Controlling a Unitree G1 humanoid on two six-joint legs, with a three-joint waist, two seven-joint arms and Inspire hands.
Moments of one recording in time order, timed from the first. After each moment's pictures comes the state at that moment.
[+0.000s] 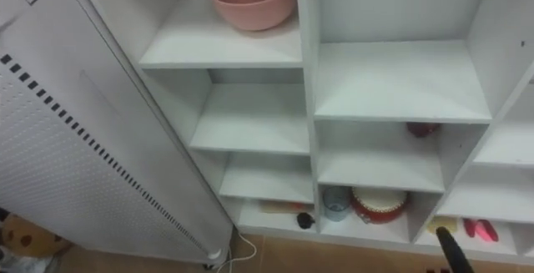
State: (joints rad) left arm 0.09 0.25 -0.21 1.08 0.11 0.08 0.14; right arm -0.44 -0.41 -0.13 1.33 1.55 0.00 0.12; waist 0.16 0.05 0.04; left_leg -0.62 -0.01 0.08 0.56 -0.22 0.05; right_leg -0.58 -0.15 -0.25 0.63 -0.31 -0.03
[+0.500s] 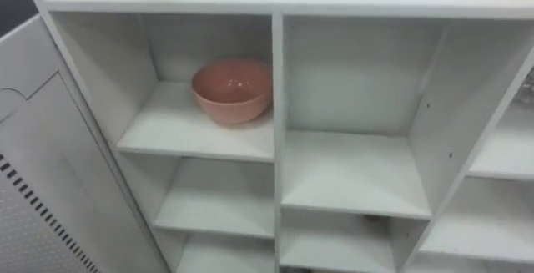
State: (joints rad) left arm 0.12 0.26 -0.06 1.12 0.24 0.04 0.15; right arm -0.12 -0.34 0.10 1.42 0.82 0.06 0.26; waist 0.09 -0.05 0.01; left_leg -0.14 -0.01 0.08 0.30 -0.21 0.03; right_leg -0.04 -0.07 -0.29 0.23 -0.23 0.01
